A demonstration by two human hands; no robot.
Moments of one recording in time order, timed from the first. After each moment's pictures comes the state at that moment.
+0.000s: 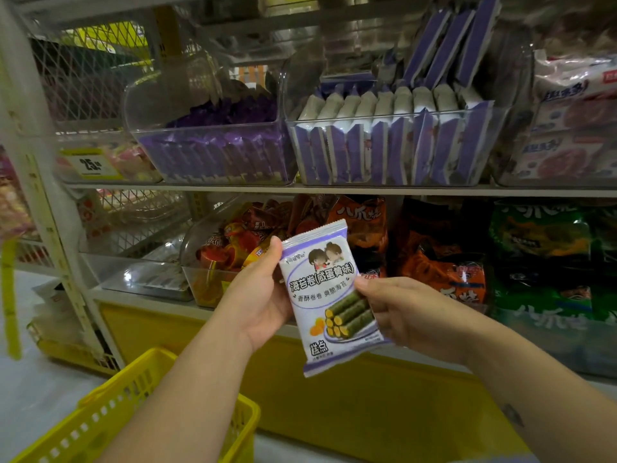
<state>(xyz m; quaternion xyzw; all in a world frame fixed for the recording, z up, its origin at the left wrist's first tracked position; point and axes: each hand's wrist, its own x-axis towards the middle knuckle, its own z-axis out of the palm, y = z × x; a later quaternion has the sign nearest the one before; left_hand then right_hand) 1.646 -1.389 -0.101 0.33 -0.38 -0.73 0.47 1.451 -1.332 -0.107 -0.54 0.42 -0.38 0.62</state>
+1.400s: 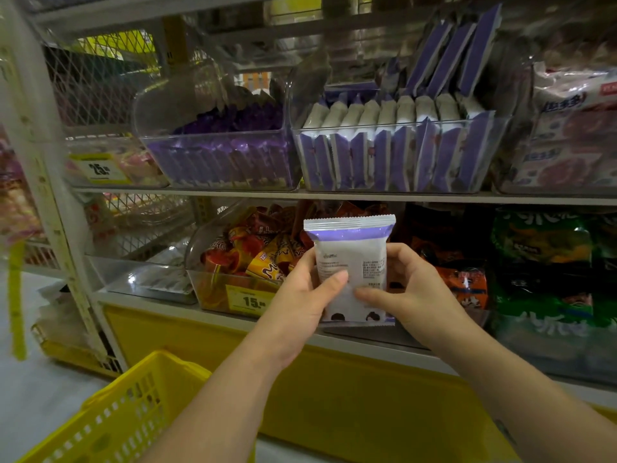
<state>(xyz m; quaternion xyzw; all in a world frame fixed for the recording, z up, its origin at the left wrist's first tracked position) 1.623 -1.379 -0.119 0.27 -0.62 -0.58 0.45 1.457 -1.336 -0.109 -0.61 0.48 -0.55 0.29</state>
